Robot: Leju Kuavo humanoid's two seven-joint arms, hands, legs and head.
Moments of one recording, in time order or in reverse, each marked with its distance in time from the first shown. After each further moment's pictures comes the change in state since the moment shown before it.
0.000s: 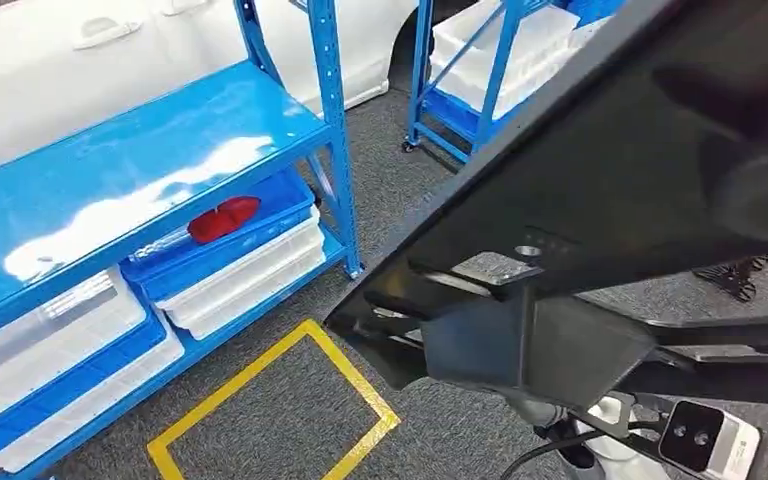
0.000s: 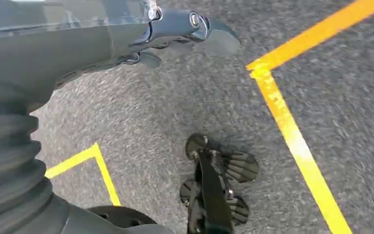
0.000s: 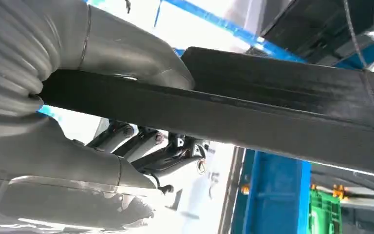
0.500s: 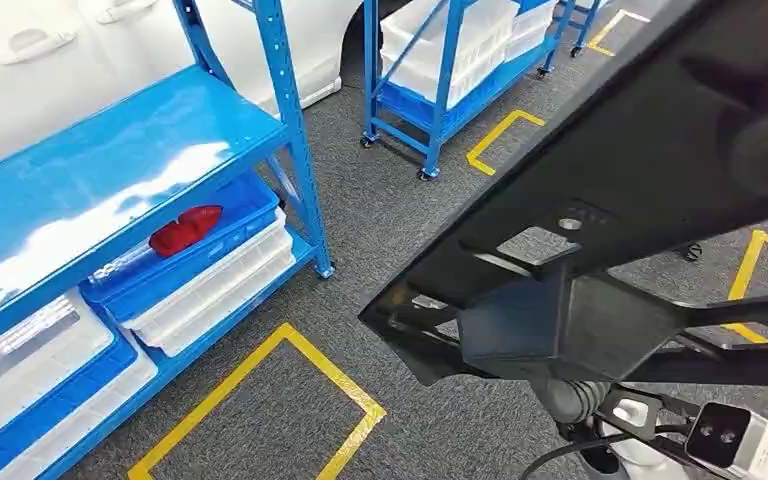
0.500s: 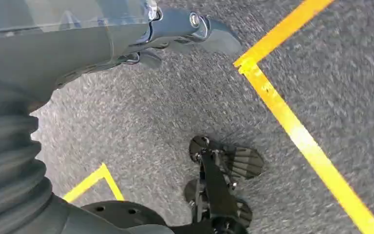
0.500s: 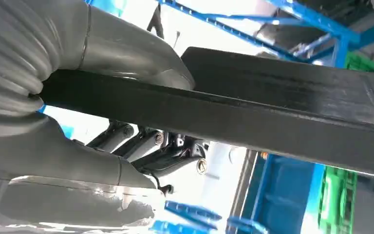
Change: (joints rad) left arm -0.004 -0.008 -0.016 0.000 -0.041 -0.040 0.015; right arm 0.051 -0.062 -0.073 0.000 -0.025 0.001 -0.010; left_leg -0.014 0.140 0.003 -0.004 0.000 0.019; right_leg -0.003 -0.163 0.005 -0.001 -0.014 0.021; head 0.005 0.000
